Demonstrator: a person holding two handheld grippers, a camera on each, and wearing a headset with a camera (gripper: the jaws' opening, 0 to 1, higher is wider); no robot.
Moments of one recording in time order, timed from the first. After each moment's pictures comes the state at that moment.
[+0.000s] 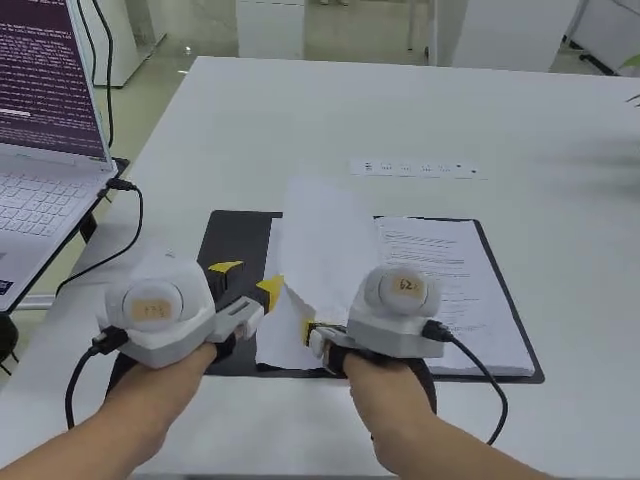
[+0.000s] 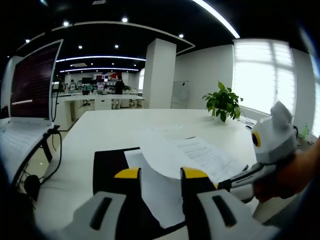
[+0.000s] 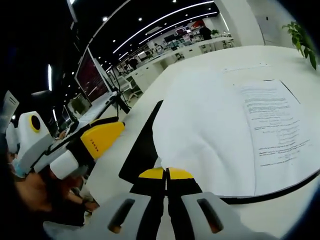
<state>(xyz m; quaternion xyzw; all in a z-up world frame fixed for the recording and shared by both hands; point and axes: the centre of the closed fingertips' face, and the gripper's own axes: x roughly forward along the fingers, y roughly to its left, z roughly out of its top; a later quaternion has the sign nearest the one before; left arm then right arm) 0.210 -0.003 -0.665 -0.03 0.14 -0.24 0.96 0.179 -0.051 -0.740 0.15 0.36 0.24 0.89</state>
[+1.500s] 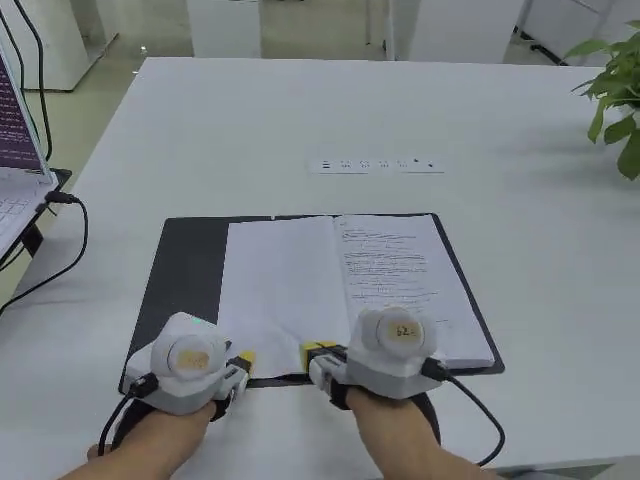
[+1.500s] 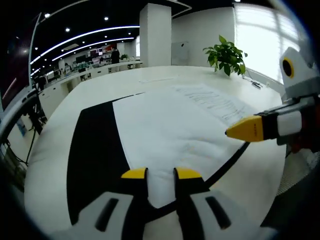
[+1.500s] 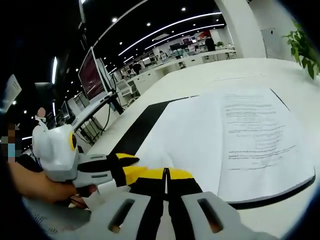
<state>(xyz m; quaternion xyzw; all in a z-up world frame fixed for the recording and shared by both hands) 0.199 -0.027 -0.787 0.06 0.28 -0.22 0.93 0.192 -0.122 -0.749 0.13 0.29 0.23 0.92</state>
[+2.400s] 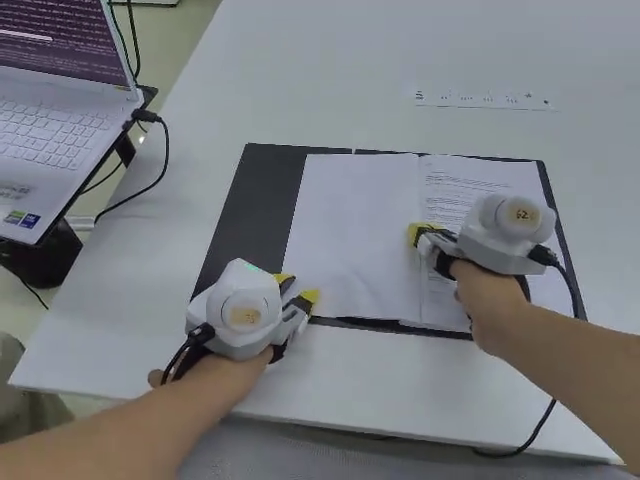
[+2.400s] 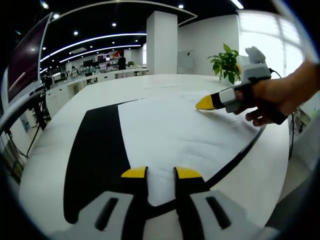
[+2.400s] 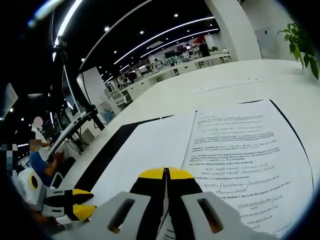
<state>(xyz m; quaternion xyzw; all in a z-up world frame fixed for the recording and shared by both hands) 0.202 -0.026 -0.789 0.03 0.25 -0.20 0.95 0.302 -0.162 -0.773 0.14 0.28 0.22 0.92</state>
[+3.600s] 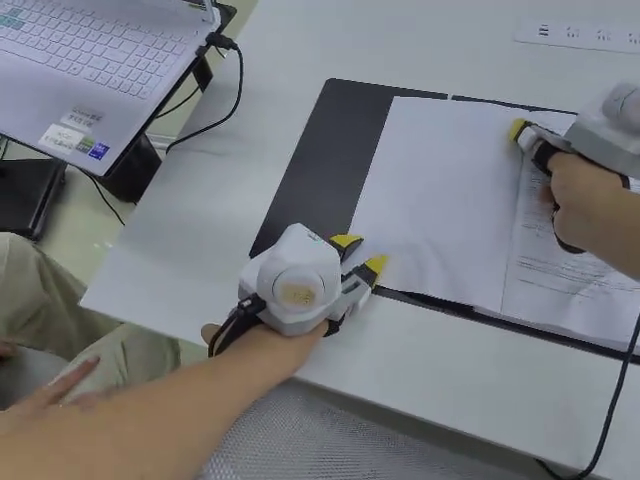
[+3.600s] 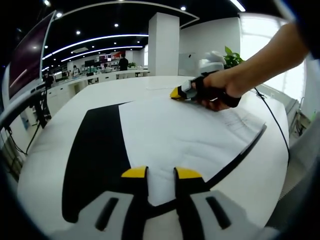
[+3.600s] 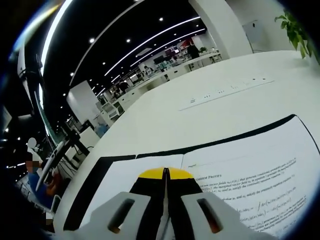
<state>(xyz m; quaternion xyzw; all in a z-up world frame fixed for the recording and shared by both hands) 0.206 -0.027 -0.792 0.02 0.24 -0.20 0.95 0.423 -0.161 -0.772 0.20 0.27 0.19 0.92</state>
